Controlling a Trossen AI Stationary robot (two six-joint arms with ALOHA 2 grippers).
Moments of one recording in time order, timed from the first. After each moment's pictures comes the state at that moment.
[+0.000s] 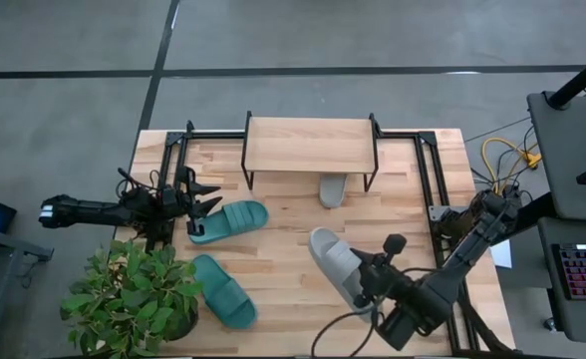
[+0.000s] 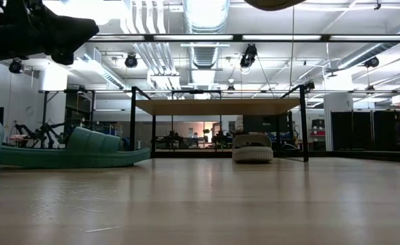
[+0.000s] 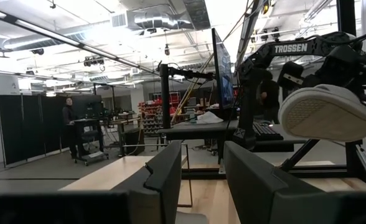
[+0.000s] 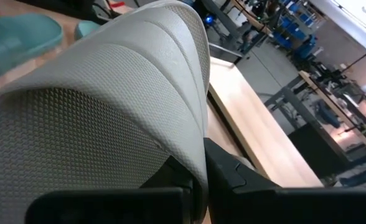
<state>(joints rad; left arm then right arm) -0.03 0.24 0.01 0.51 -0.21 0.16 0.81 1.77 1.60 -1.41 1.21 0.98</state>
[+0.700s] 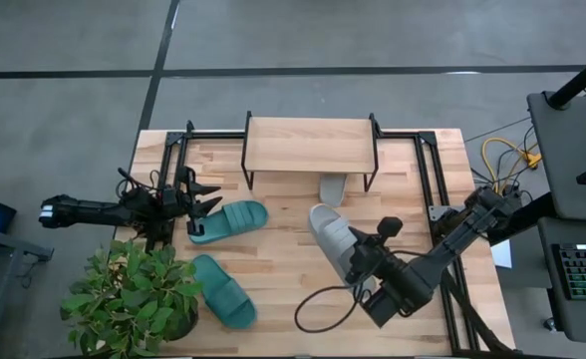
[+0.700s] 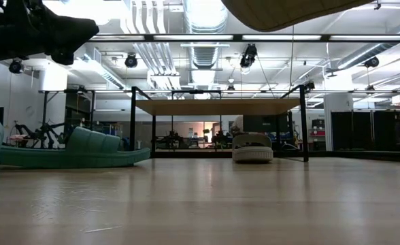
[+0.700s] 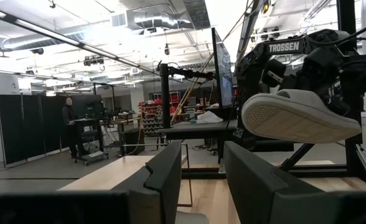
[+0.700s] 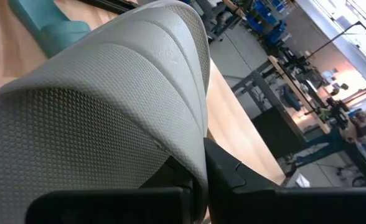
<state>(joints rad) -0.03 0.24 0.01 0.51 -0.21 0.16 0.69 1.77 1.60 -1.53 1.21 0.99</state>
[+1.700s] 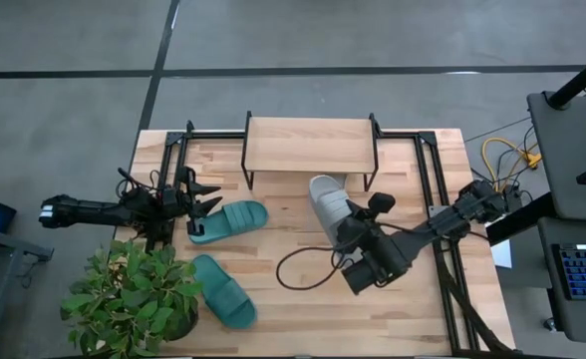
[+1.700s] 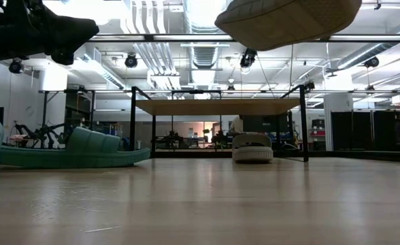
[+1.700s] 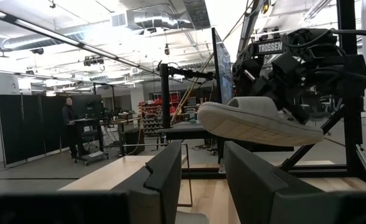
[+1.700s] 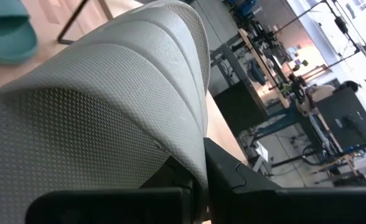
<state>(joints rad) -0.03 0.24 0.01 0.51 -0.21 0.16 0.51 1.77 1.60 -1.57 1.21 0.91</state>
